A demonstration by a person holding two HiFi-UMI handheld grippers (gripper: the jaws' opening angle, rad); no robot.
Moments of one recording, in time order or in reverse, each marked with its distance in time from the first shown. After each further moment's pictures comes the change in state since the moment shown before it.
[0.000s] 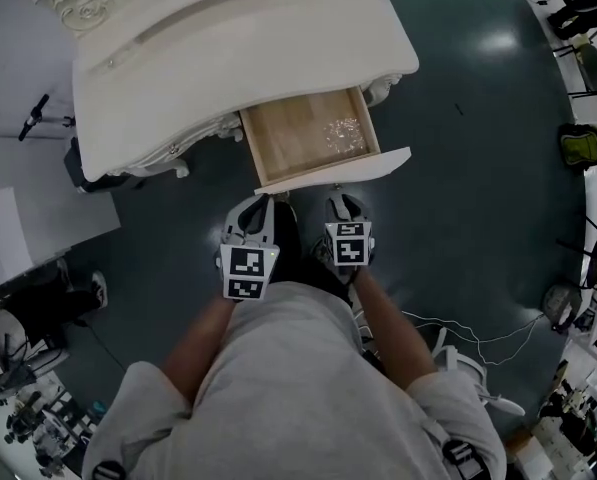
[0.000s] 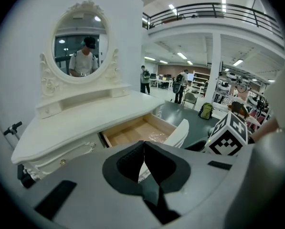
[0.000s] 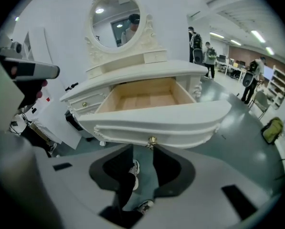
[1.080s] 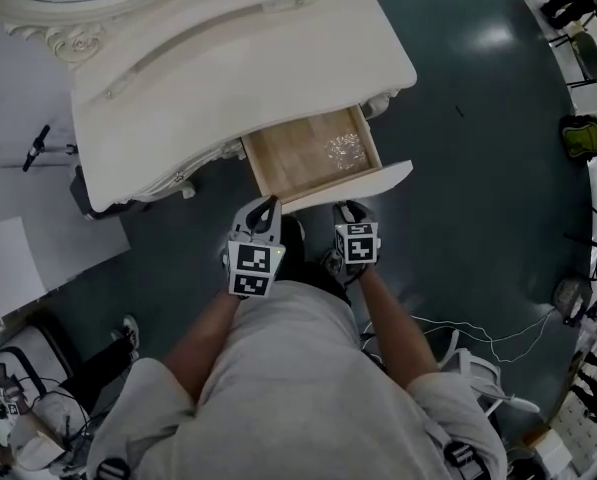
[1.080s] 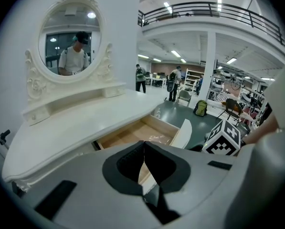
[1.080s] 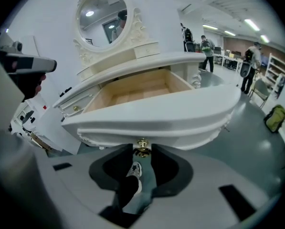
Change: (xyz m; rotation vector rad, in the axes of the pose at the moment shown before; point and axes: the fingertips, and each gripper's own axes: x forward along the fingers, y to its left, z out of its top) left arm 0.045 0.019 0.021 0.051 0.022 -0.077; right arm 0.044 -0.020 0.006 0.090 0.009 0.017
